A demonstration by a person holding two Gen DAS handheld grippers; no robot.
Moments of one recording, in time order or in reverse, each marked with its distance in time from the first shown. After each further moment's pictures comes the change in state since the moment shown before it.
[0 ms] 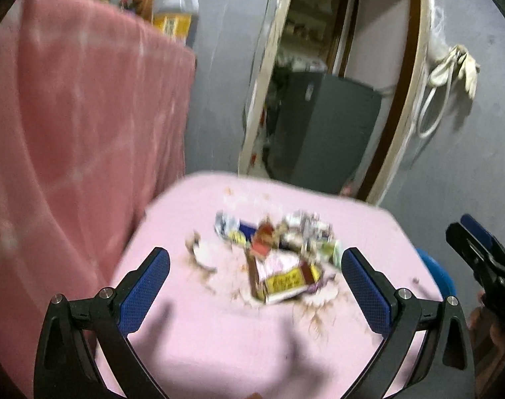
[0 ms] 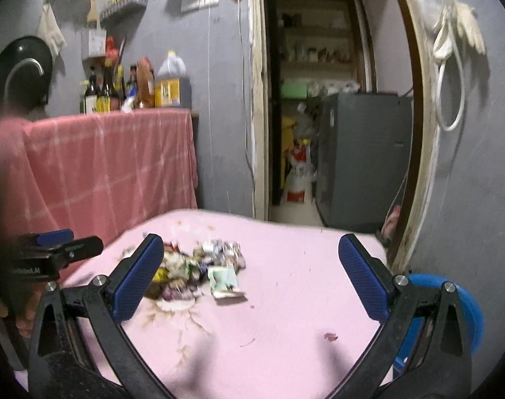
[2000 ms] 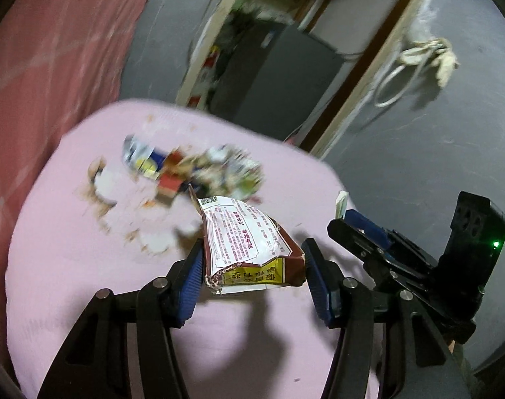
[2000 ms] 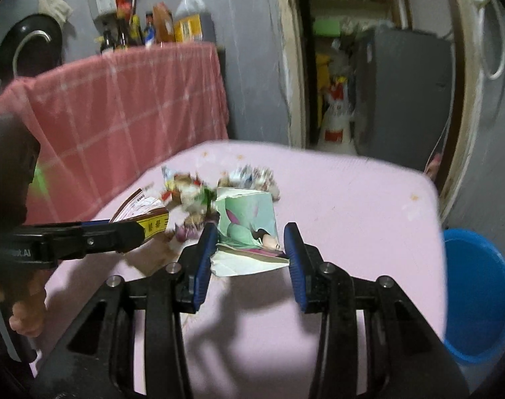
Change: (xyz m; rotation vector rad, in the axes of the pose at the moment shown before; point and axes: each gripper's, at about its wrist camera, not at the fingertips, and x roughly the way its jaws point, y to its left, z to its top) left arm 0.012 -0.030 0.001 -0.072 0.184 -0.292; right arm 0.031 -0.003 -0.031 0.017 0.219 0.168
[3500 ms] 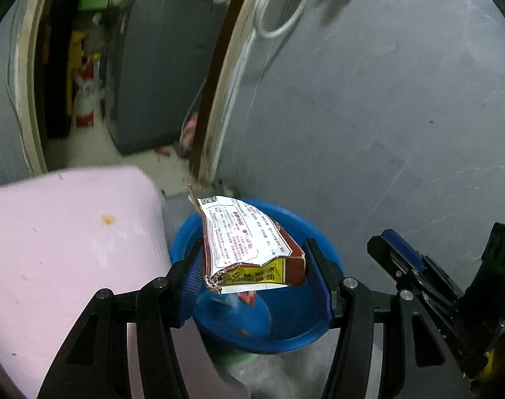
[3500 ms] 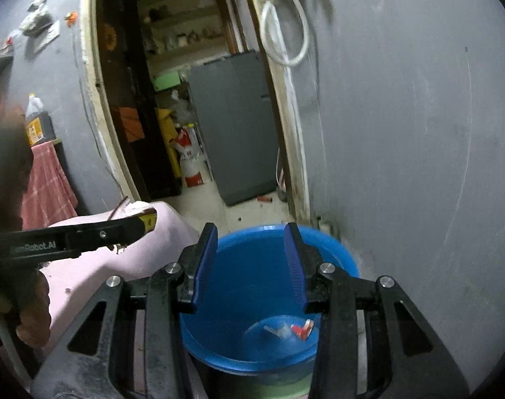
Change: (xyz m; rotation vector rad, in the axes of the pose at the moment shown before) left arm 0.248 -0.244 0.019 0.327 0.180 -0.170; right arm -0.133 -0.242 -0.067 0.364 -0.193 -0.467
